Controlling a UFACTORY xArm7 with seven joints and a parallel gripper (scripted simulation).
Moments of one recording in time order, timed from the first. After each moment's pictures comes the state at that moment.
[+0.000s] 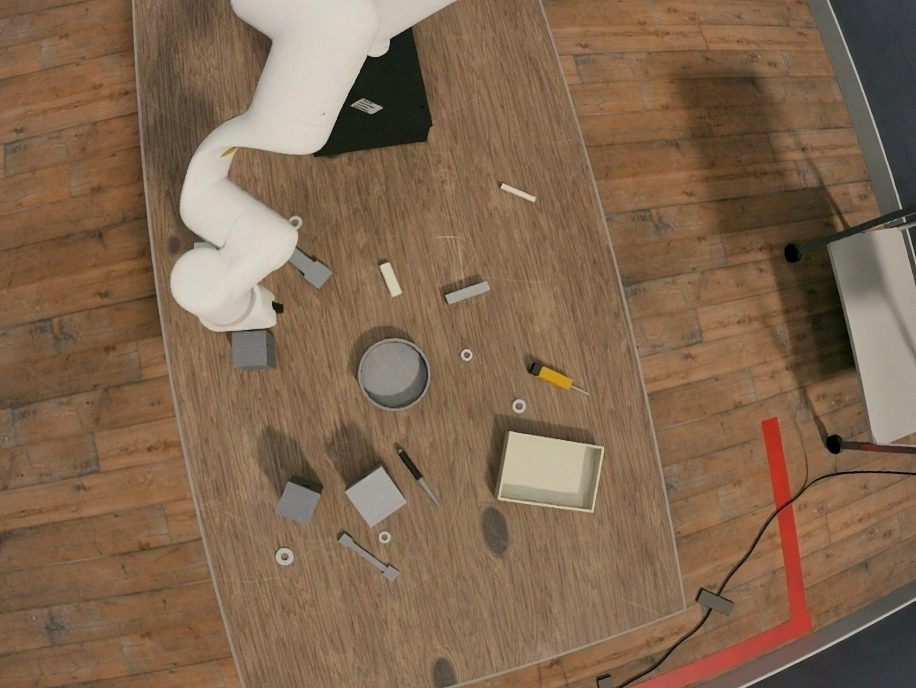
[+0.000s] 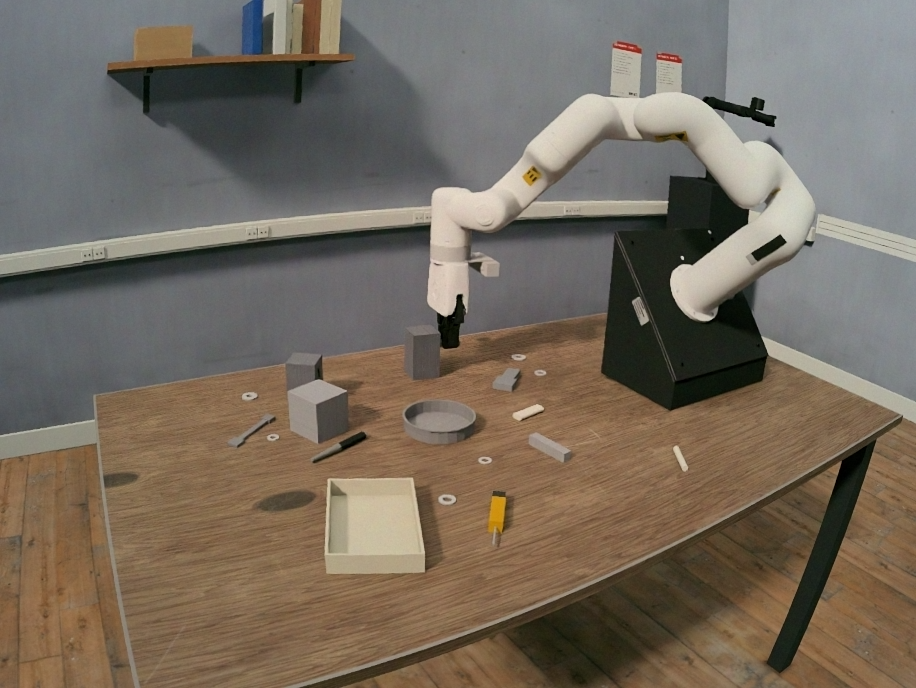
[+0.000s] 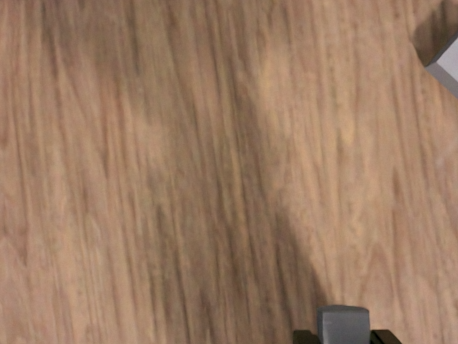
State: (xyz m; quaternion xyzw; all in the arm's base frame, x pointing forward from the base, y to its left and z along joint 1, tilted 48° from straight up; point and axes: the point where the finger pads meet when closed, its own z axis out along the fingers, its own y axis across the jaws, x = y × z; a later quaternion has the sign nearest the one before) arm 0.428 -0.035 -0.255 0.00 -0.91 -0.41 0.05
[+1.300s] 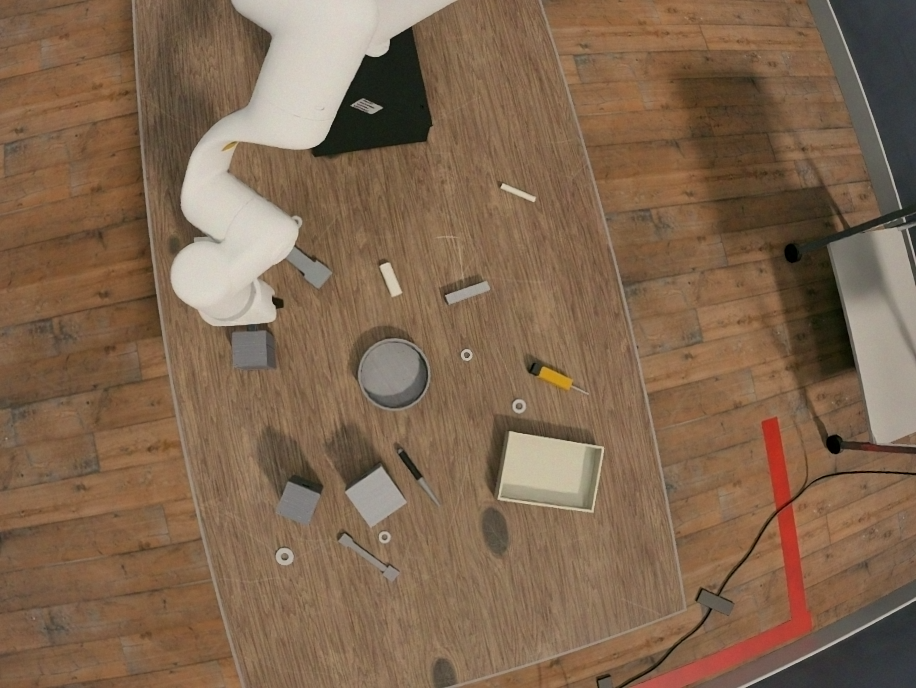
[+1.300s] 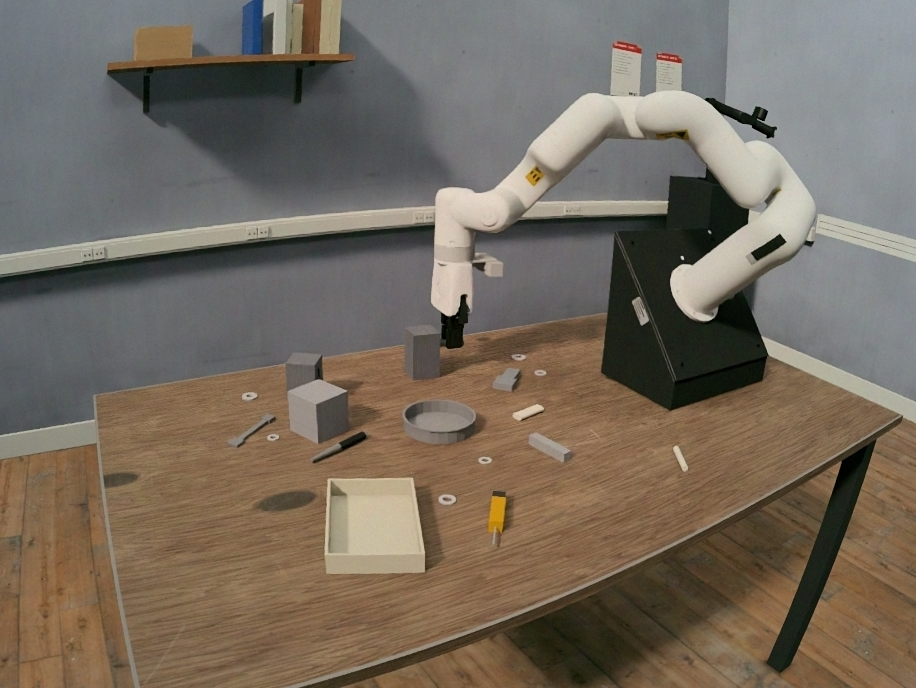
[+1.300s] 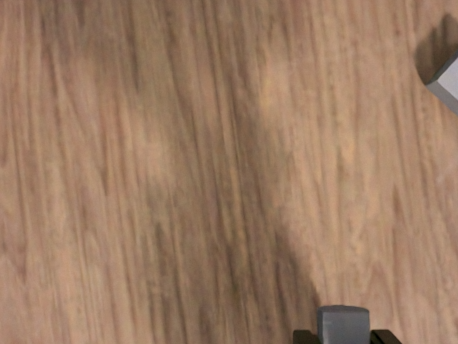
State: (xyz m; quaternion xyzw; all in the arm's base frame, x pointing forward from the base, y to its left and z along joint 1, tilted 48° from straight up) arm 0.420 -0.035 -0.254 0.00 -0.91 -0.41 0.05
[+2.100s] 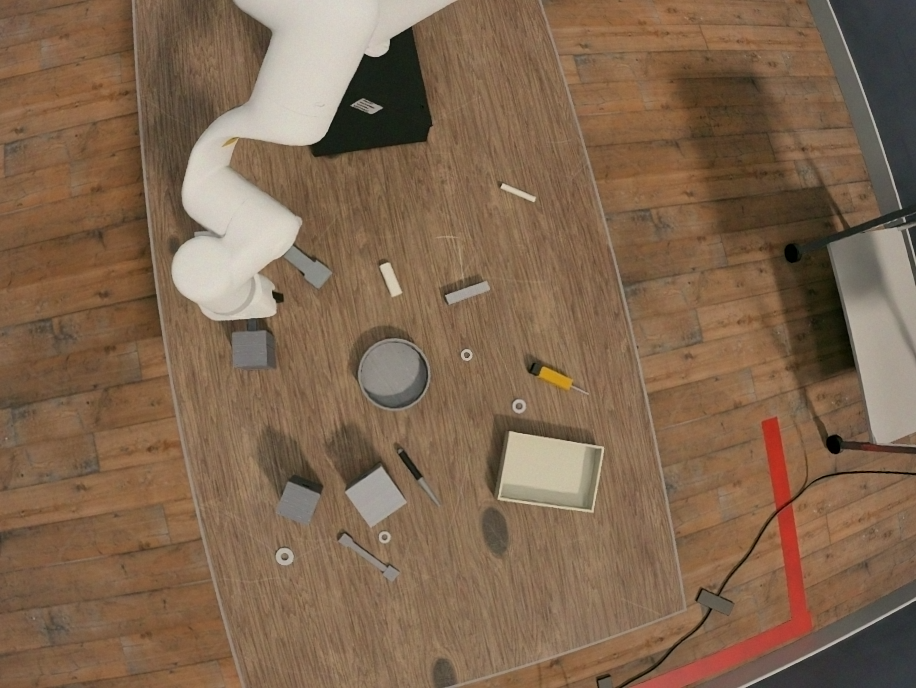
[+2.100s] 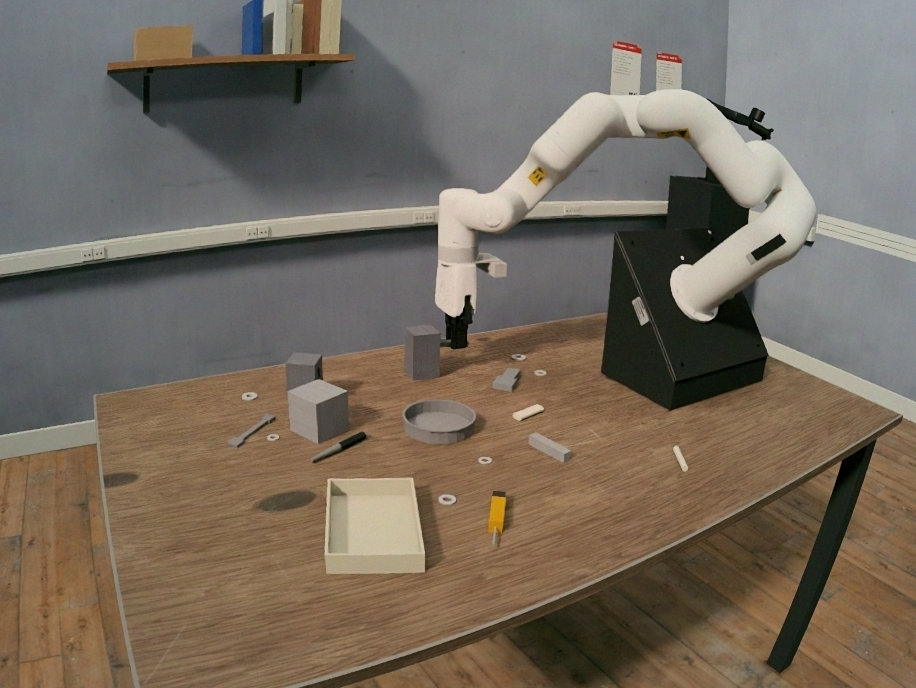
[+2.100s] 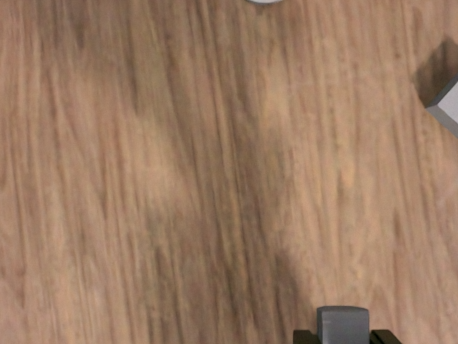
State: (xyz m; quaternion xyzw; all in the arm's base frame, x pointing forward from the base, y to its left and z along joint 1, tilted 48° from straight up) arm 0.411 -0.034 -0.254 0.00 -0.91 -0.41 0.05
